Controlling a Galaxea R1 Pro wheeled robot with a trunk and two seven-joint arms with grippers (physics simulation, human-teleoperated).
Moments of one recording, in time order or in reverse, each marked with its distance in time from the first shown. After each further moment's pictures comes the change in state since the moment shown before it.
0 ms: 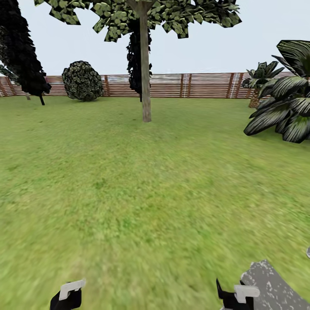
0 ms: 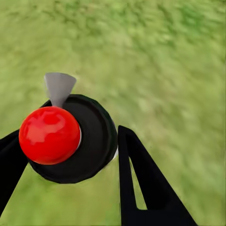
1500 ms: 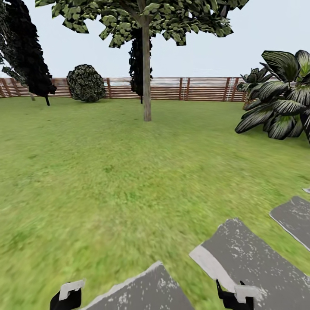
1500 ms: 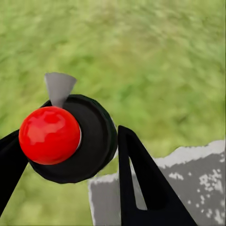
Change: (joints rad) left arm 0.000 0.000 0.000 0.000 0.002 0.000 0.000; right arm 0.000 0.000 0.000 0.000 0.000 0.000 0.000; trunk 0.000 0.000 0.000
